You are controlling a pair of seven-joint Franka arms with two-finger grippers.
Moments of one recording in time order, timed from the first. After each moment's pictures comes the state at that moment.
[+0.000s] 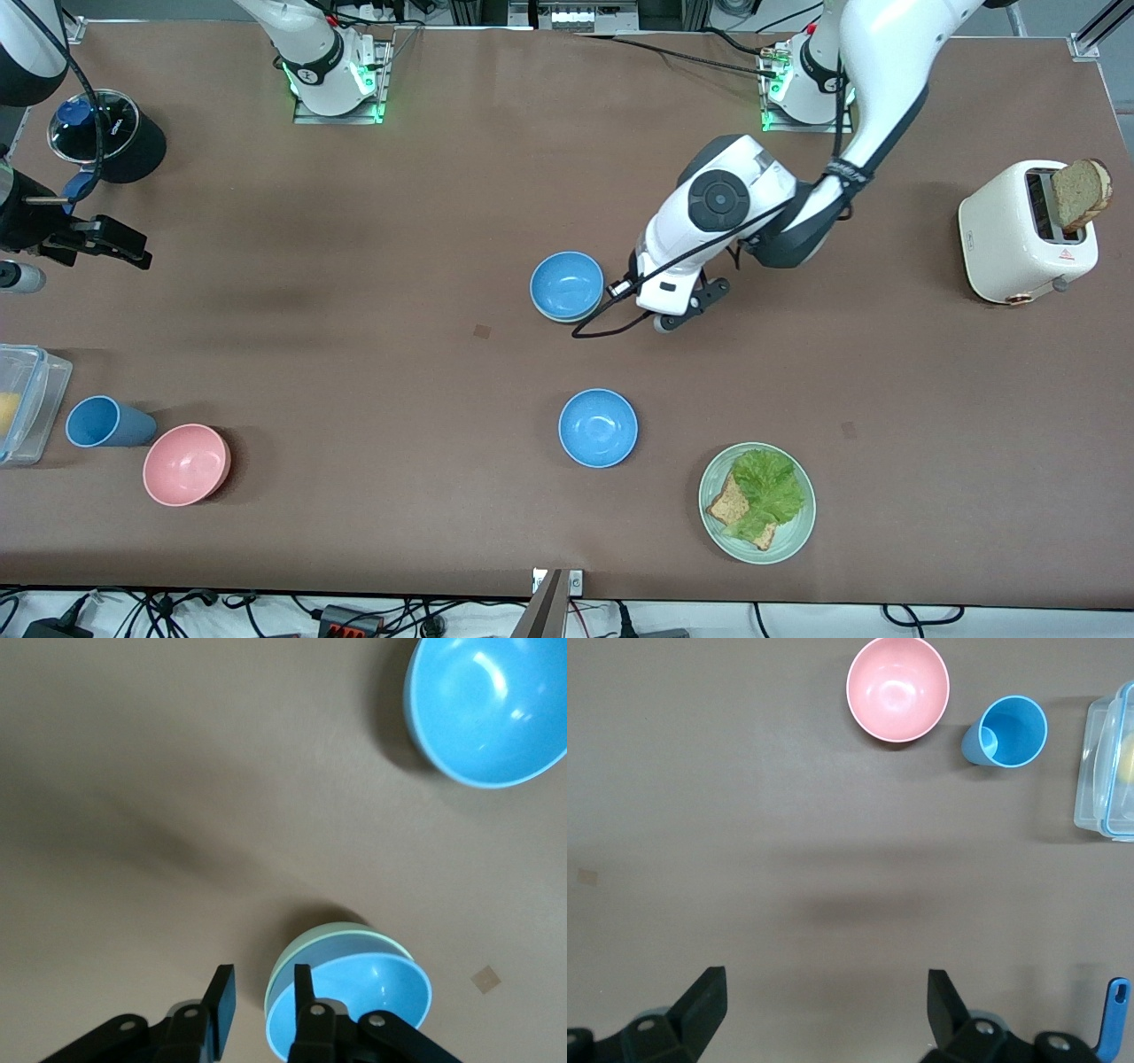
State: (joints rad) left arm 0.06 0.56 -0.75 -1.72 0.18 2.16 -1.30; right arm -0.05 0.10 0.01 -1.61 -0.04 1.70 -0.02
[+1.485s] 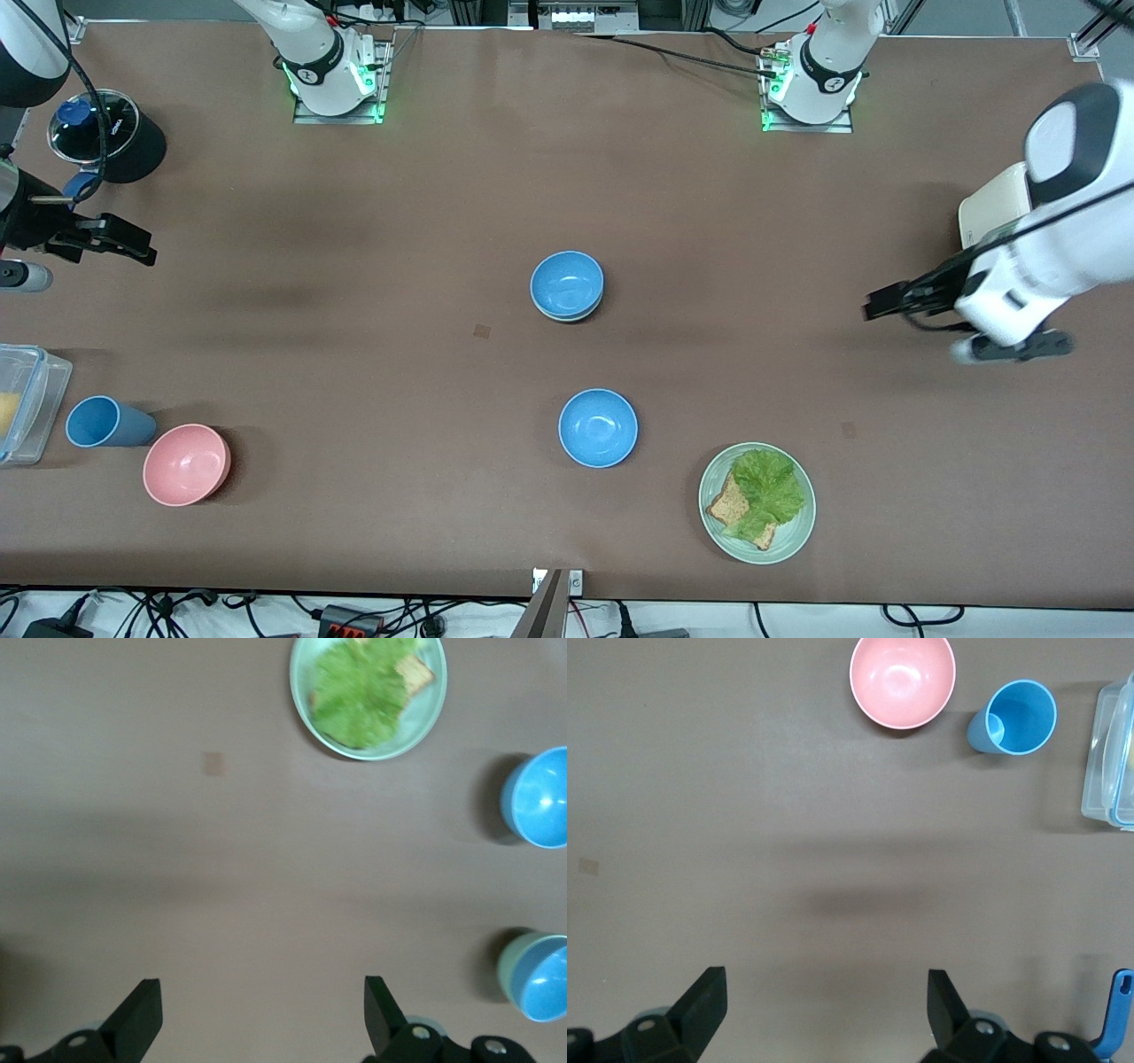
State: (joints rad) left arm 0.38 0.21 -0.47 -1.62 -0.02 1.78 -0.21; right arm -0.05 0.09 0.01 -1.62 -0.03 1.68 -0.02
